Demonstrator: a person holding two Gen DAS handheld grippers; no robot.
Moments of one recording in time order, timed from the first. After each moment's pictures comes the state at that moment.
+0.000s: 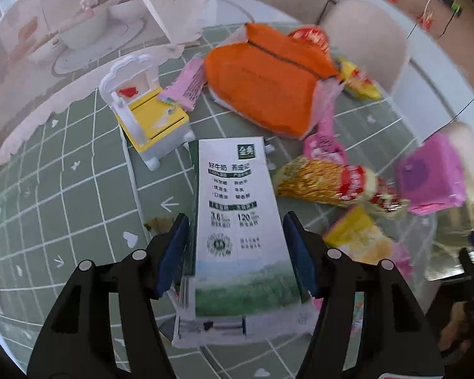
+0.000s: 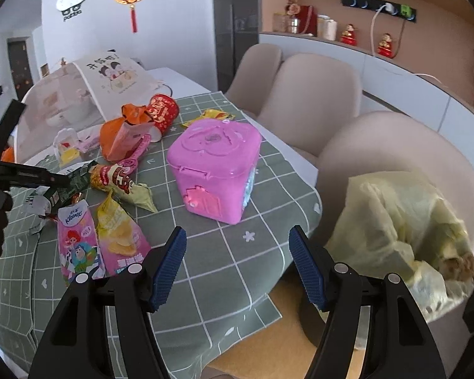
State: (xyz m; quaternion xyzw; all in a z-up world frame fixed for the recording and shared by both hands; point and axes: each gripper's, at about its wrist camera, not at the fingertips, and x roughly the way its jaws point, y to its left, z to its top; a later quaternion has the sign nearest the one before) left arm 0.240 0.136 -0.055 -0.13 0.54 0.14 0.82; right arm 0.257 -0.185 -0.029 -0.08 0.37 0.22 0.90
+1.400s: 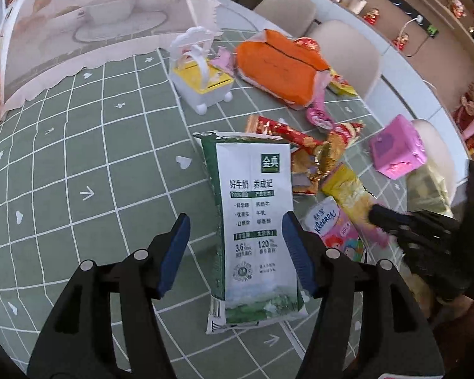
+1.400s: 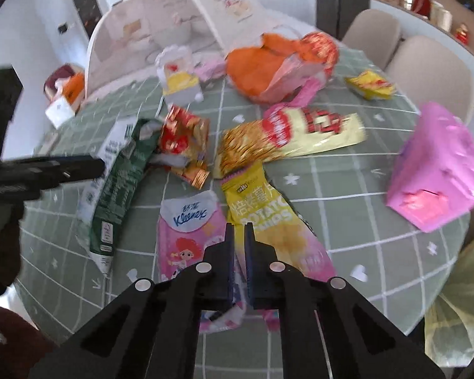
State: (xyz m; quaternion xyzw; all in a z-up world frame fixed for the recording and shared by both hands) left arm 0.122 0.165 -0.054 -0.20 0.48 0.08 0.85; right arm 0.220 -0.039 -0.051 -0.13 0.46 0.37 0.80
